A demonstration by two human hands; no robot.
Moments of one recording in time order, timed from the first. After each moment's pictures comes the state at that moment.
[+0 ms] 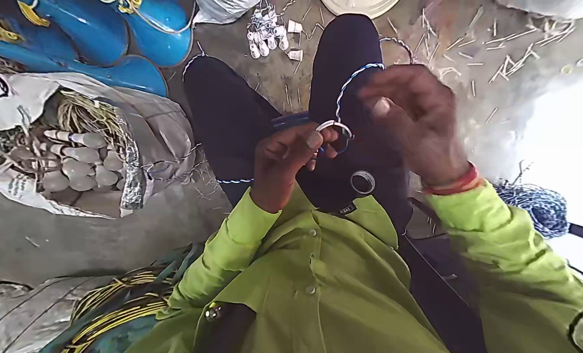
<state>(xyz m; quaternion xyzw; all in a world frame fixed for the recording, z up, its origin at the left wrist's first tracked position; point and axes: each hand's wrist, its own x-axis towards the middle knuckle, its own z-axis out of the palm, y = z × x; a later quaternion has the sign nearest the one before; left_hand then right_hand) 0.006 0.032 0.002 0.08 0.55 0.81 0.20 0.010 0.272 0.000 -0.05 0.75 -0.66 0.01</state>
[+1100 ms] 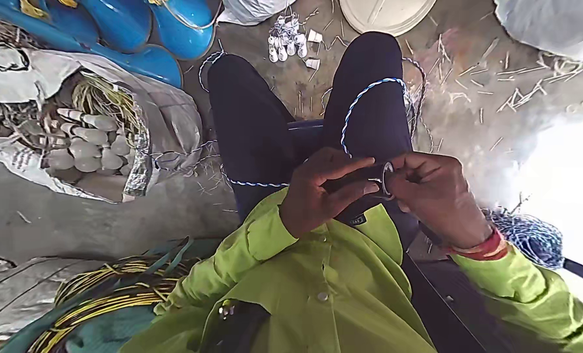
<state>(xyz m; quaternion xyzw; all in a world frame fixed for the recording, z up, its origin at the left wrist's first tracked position) 0.026 0.044 0.004 0.19 0.72 0.66 0.13 0.060 0.258 0.029 0.13 0.80 -0.56 0.16</state>
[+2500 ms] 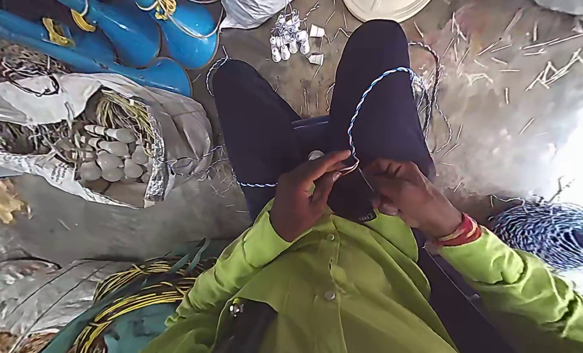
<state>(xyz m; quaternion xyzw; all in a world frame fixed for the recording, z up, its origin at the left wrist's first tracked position) 0.030 0.017 0.004 0.21 0.78 0.58 0.12 0.068 0.234 0.001 0.20 0.60 -0.72 0.29</state>
